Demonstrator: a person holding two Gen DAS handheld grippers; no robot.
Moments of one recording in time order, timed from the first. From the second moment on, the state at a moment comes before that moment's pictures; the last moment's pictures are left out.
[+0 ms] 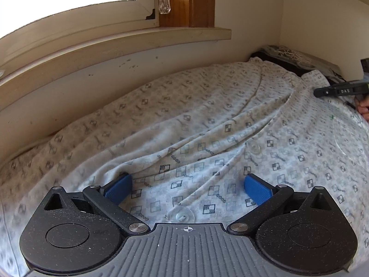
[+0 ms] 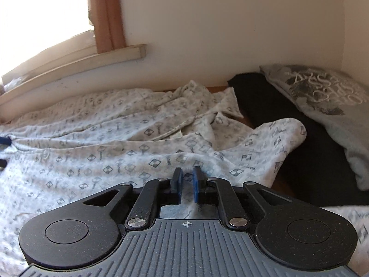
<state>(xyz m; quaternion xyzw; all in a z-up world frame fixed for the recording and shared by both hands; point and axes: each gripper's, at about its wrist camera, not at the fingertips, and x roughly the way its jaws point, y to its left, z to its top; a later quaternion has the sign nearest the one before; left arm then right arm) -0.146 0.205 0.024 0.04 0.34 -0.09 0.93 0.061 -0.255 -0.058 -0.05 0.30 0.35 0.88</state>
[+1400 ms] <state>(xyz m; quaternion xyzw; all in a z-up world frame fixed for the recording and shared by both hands) -0.279 0.256 0.061 -0.01 0.33 0.02 0.95 -0.080 -0.317 -0.049 -0.12 0.24 0.31 0.91</state>
